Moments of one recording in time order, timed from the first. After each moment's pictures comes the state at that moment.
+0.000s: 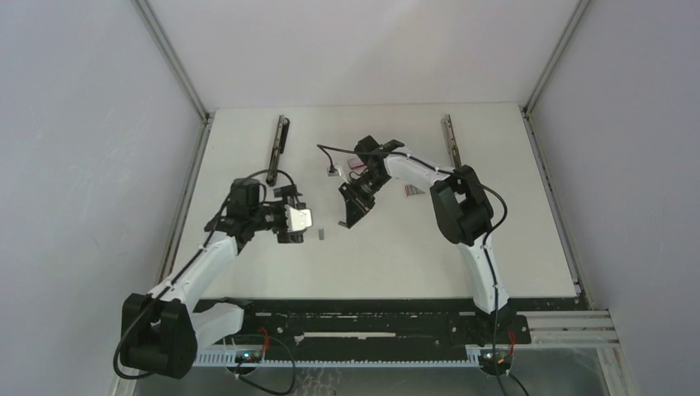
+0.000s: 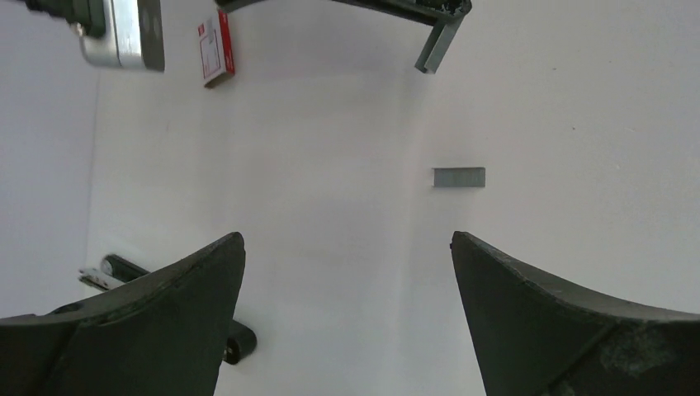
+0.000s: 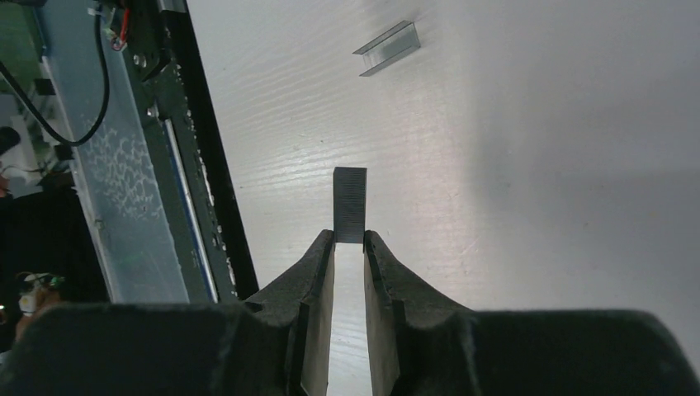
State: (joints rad) left arm -0.17 1.09 0.64 -0.30 0.71 1.17; right arm 0.61 2.24 1.79 -0.97 -0.87 -0.37
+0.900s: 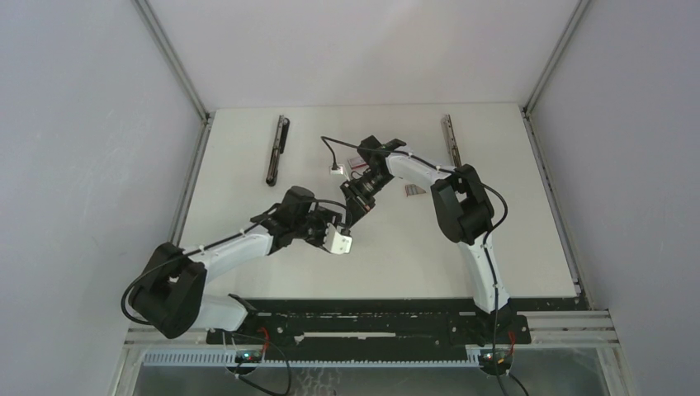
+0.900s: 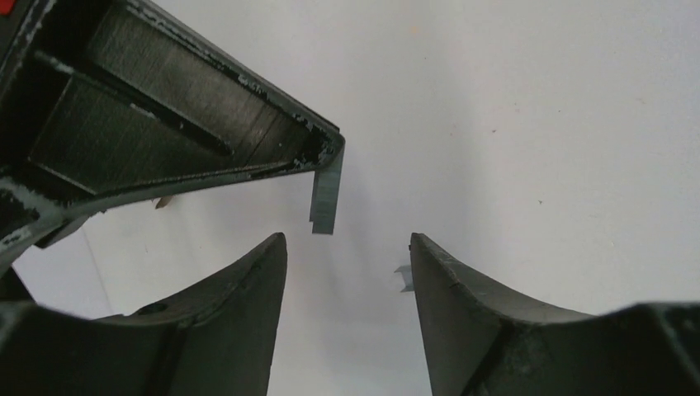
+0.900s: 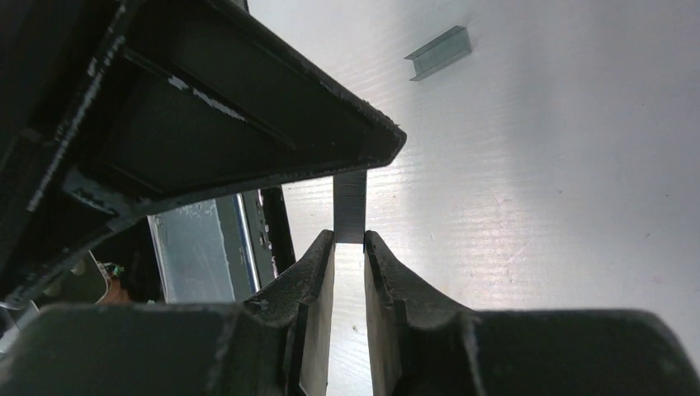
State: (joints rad) left arm -0.58 1.33 0.65 -0.14 0.42 1.29; right arm 0.59 2.25 1.79 -1.00 -1.00 -0.35
